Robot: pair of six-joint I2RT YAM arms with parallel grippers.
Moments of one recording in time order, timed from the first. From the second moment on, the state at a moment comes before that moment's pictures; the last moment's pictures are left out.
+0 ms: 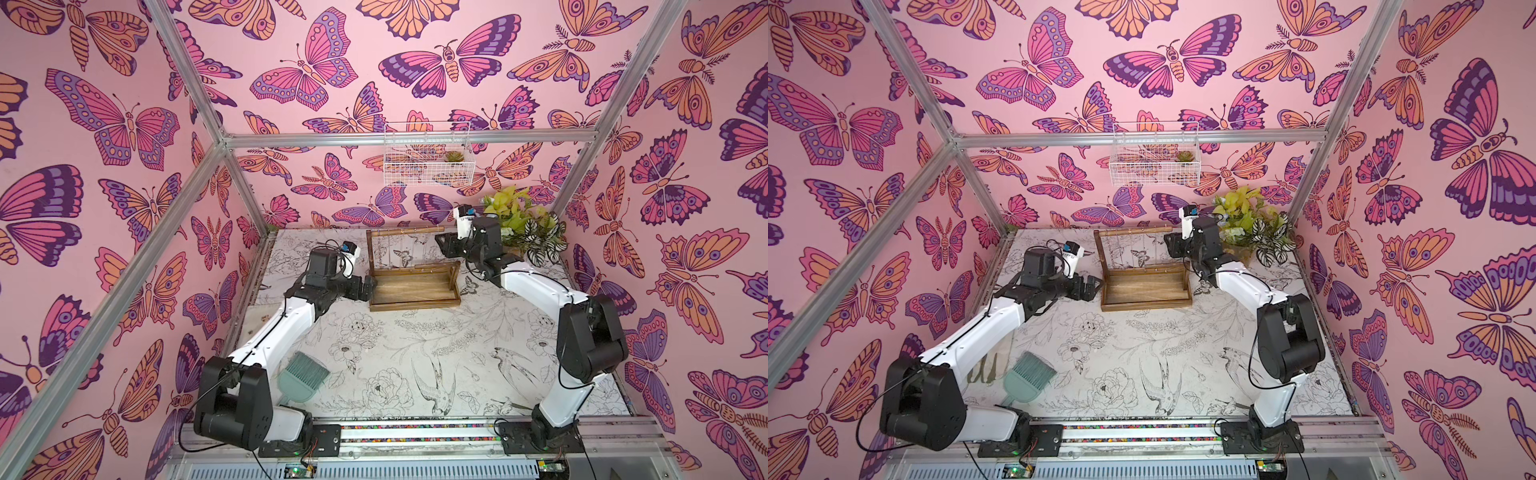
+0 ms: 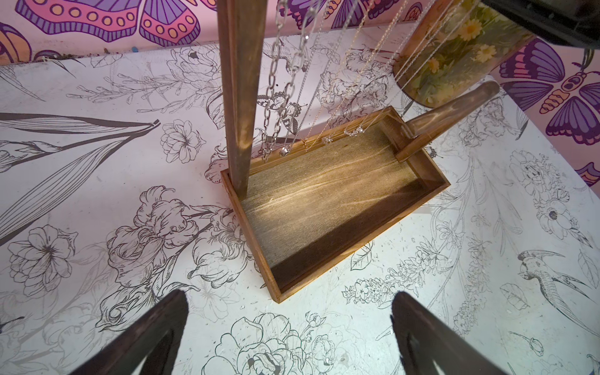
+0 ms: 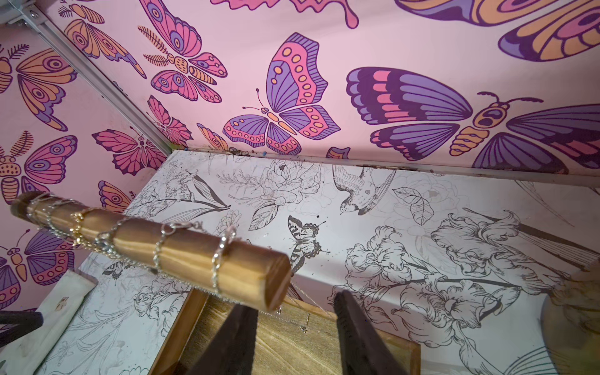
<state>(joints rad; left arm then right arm) -0.25 1.40 1.00 -0.29 0.31 -0.03 0.35 1.79 1.33 0.07 -0.20 0.29</state>
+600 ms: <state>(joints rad) -0.25 1.40 1.00 -0.29 0.30 -0.03 0.35 1.79 1.33 0.09 -0.21 0.31</state>
